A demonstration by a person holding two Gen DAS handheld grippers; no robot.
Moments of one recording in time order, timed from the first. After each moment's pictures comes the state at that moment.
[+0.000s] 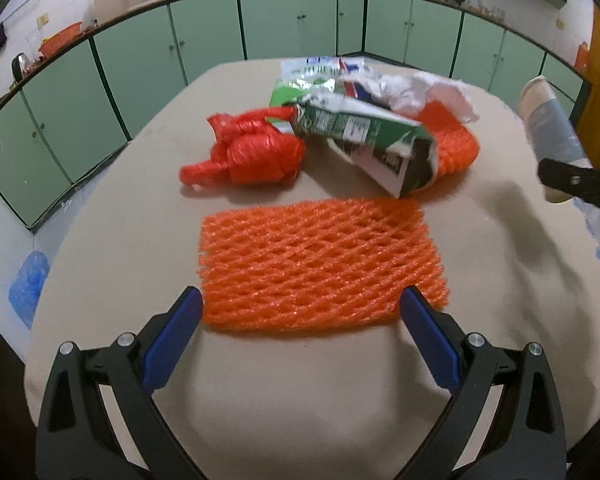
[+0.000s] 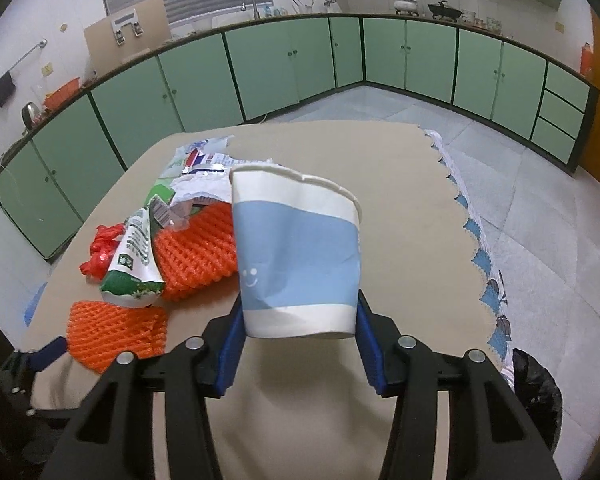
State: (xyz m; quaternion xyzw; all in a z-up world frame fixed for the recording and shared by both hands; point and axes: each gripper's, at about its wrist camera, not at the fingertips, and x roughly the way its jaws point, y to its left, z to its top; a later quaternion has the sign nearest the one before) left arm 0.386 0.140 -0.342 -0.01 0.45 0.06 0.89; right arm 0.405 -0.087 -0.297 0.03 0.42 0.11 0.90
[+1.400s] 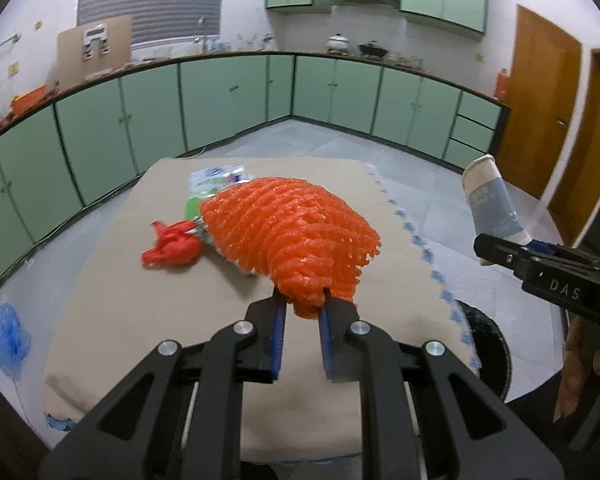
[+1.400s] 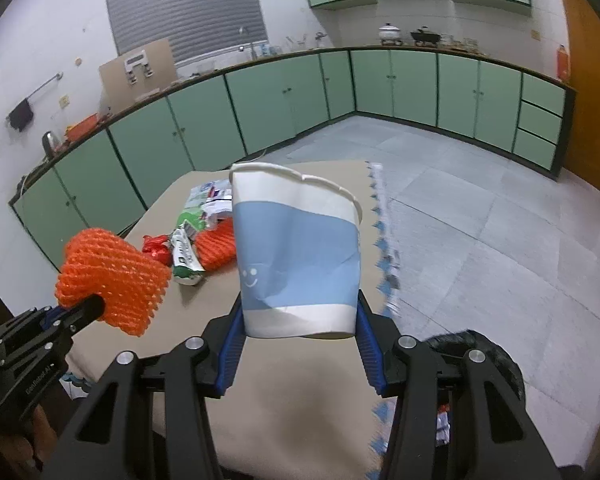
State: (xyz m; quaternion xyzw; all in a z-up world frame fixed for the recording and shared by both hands) left arm 0.280 0.048 -0.212 -0.01 0.34 -0.06 0.94; right arm 0.281 -0.182 -0.208 0.06 0.36 0.10 0.92
